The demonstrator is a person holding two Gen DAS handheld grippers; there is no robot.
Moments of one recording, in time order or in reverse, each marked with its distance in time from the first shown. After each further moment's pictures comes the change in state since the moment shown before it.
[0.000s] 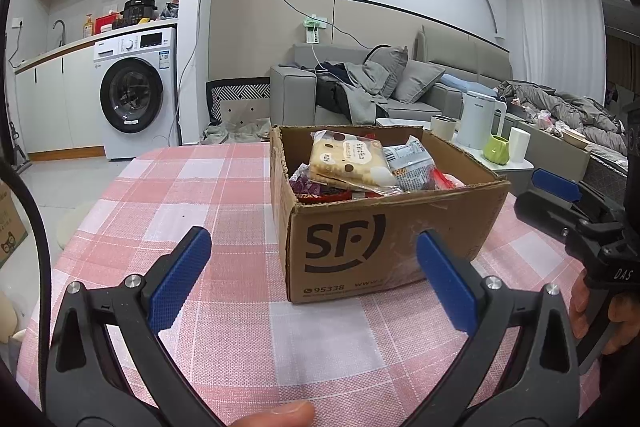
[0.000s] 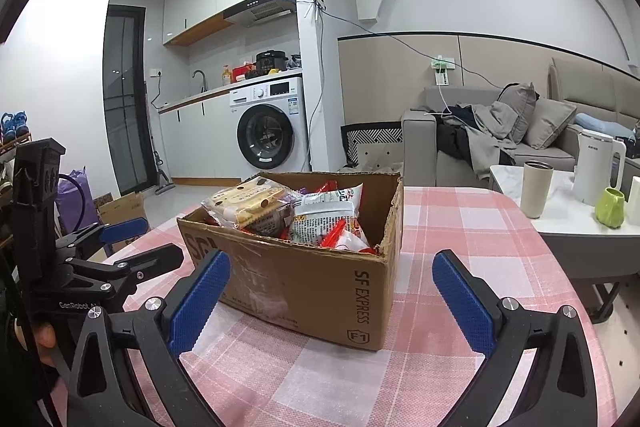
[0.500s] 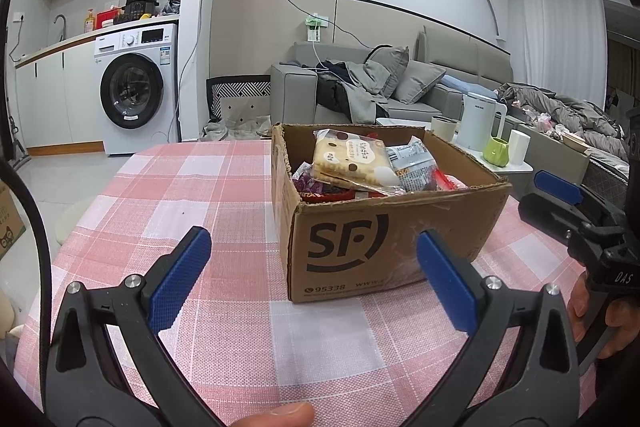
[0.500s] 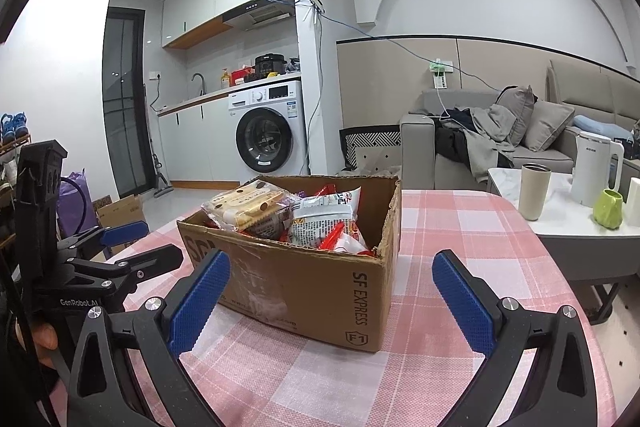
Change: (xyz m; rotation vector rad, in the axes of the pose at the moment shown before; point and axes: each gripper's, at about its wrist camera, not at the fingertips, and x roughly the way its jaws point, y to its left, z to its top) left arm 0.003 0.007 -0.002 -0.011 0.003 -0.001; right arm -0.004 0.003 0.000 -0.003 -0.012 -0.005
